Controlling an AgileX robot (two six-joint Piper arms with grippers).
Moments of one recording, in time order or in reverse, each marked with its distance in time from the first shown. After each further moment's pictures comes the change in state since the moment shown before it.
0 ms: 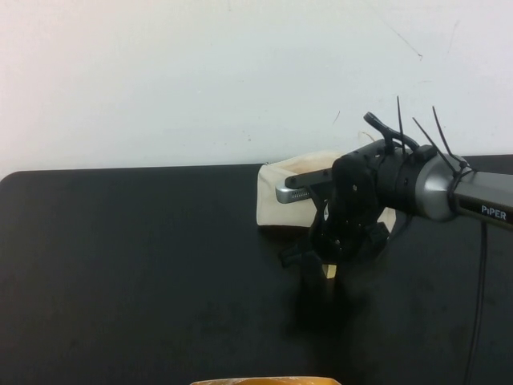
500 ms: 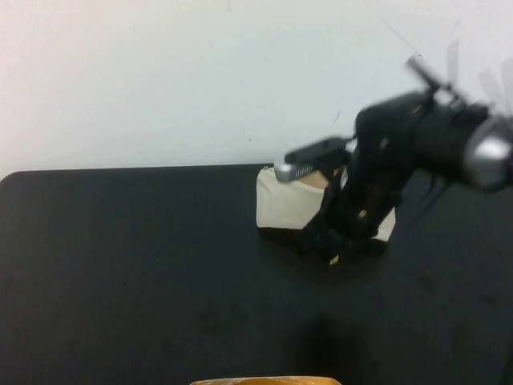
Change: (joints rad) right arm 0.000 -0.170 0.002 0.048 0.168 -0.235; left arm 0.000 0.000 0.000 0.000 0.000 0.000
